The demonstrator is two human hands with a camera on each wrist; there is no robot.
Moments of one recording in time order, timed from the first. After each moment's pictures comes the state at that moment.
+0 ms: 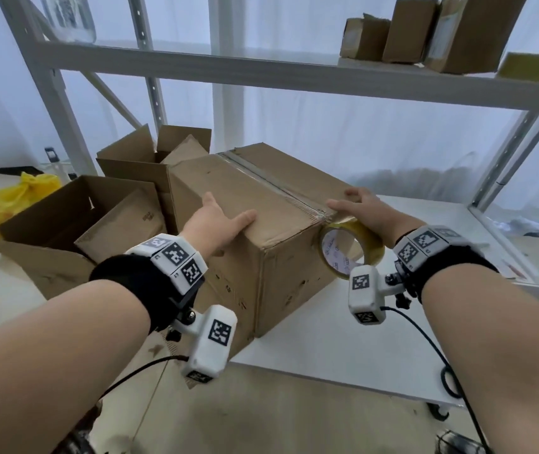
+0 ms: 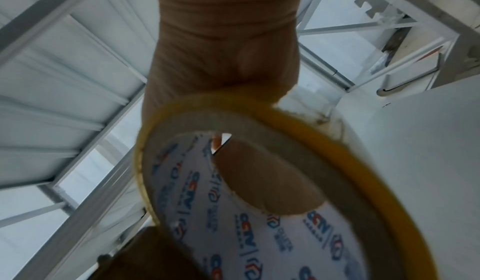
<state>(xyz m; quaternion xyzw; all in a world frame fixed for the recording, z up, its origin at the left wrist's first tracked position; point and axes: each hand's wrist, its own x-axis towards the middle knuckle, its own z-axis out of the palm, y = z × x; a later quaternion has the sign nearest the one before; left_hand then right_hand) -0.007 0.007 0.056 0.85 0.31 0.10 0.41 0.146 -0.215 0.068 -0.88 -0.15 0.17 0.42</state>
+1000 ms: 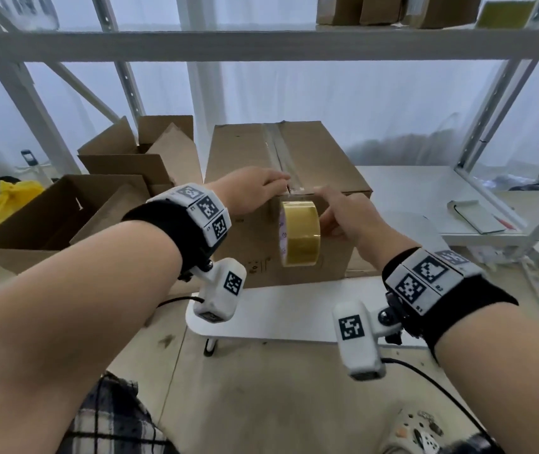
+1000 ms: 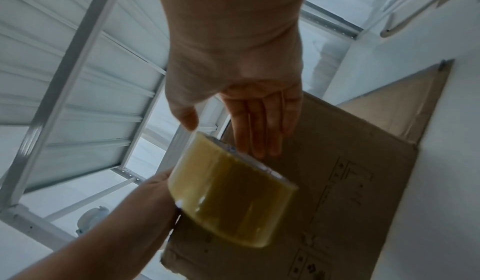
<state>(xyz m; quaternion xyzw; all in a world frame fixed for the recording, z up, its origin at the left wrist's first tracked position) 0.009 -0.017 0.087 0.98 -0.03 0.01 0.18 0.039 -0.201 0.052 -0.84 -0.08 0.09 0.53</state>
